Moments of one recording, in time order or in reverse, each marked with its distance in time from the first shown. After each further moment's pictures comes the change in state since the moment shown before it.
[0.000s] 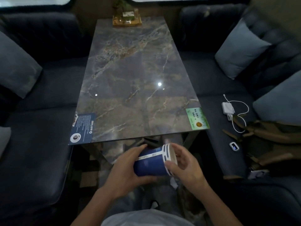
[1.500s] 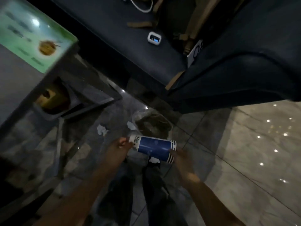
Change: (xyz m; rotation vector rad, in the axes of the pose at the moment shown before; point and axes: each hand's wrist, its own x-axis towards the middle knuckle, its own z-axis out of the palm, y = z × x) left_hand 0.092 -0.073 0.369 -0.158 -0.820 -0.631; right_hand -0.067 0.351 -0.079 0.375 0.837 1.017
